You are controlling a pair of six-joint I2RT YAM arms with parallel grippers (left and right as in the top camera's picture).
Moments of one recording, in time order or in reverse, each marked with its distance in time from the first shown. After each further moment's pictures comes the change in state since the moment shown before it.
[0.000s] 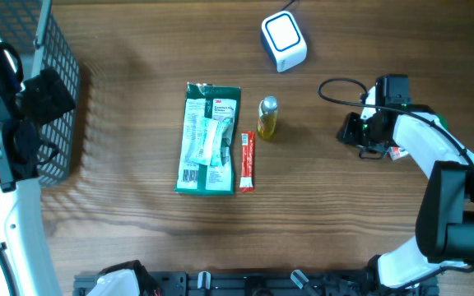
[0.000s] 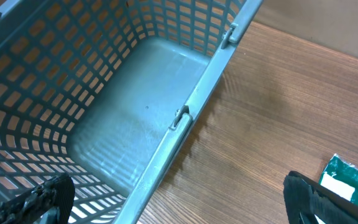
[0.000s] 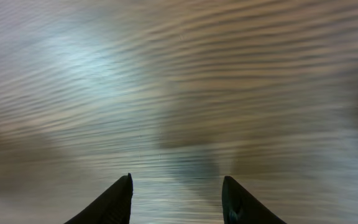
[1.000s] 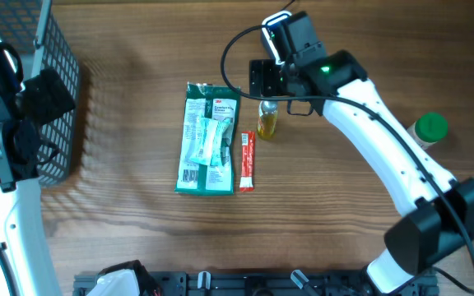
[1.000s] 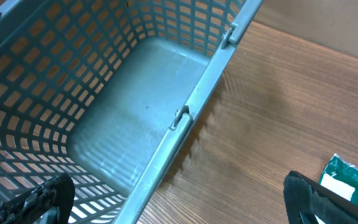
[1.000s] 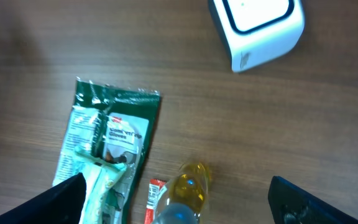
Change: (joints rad) left arm 0.000 0.000 0.000 0.000 0.000 0.000; right arm 0.552 0.031 0.652 -0.288 0.312 0.126
